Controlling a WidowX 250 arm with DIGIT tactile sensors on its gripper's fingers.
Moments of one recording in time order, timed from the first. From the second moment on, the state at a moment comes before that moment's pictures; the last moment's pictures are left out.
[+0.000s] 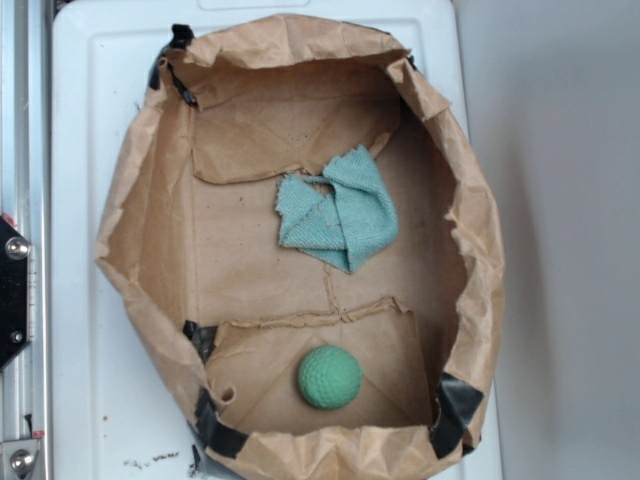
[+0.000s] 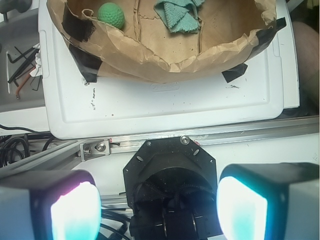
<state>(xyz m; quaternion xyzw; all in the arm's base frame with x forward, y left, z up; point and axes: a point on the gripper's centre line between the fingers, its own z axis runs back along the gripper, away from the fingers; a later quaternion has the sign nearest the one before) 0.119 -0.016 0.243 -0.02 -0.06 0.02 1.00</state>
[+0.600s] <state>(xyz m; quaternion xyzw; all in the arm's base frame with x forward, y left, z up) 0.147 -0.018 0.230 -0.02 -0.09 0.04 1.00</state>
